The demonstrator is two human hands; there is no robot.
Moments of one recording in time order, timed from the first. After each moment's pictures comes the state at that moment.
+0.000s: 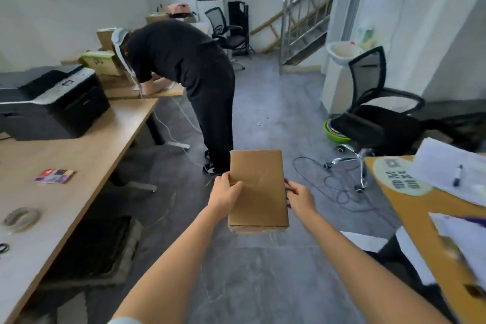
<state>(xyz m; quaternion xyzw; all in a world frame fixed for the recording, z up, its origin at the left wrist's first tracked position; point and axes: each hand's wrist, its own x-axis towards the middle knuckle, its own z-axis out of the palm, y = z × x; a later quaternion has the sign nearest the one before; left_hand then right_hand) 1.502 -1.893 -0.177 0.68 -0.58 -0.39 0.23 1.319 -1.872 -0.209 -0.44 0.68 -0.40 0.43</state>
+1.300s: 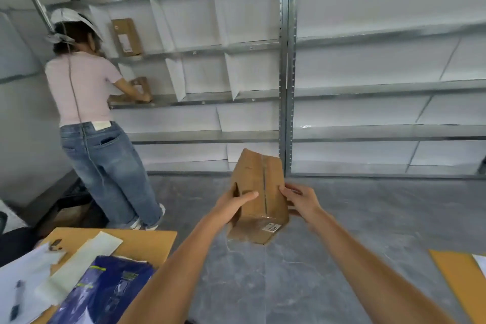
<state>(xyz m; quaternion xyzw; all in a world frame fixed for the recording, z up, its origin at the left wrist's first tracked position) 0.651 -1.401 -0.124 0.02 -0.79 -0.60 -0.14 0.650 -1.208 -0.137 0.13 0.70 -0.70 0.07</state>
